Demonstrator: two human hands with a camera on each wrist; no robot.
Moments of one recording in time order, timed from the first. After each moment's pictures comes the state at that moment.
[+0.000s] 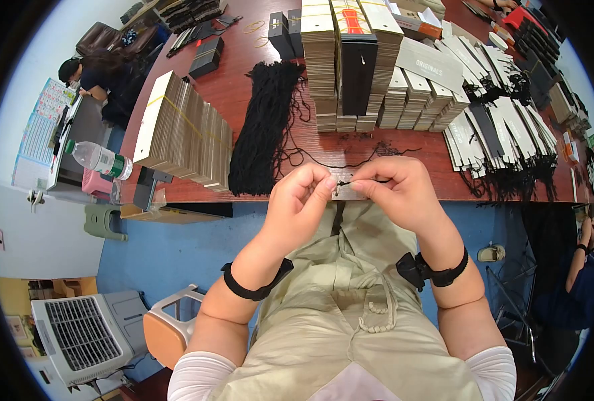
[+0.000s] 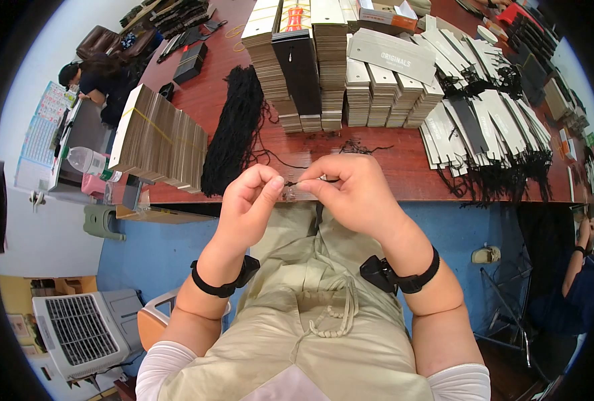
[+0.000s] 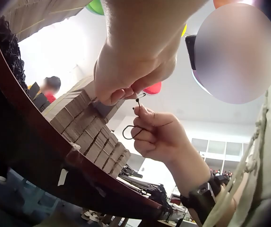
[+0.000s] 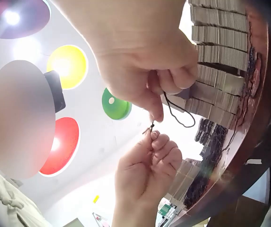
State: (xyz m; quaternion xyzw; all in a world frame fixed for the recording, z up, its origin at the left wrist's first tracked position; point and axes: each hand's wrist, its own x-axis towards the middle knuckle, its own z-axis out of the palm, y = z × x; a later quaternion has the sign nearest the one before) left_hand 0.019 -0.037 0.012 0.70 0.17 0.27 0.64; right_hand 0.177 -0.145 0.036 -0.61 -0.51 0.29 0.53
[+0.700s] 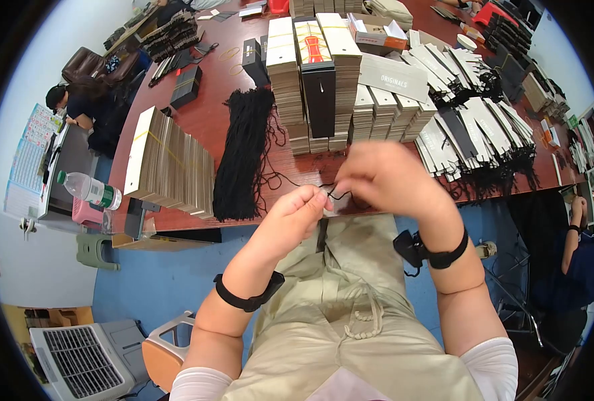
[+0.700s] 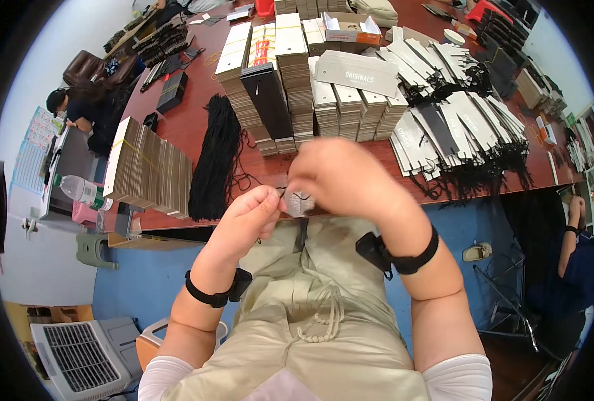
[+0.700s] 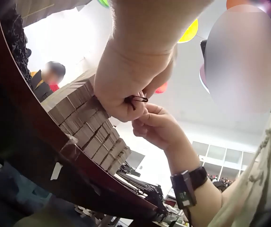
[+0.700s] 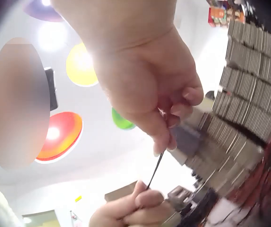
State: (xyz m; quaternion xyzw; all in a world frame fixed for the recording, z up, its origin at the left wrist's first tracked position) left_hand 0.035 -0.035 0.021 0.56 0.19 0.06 0.81; right_hand 0.215 -0.137 0.074 -0.62 -0.70 0.08 0.33
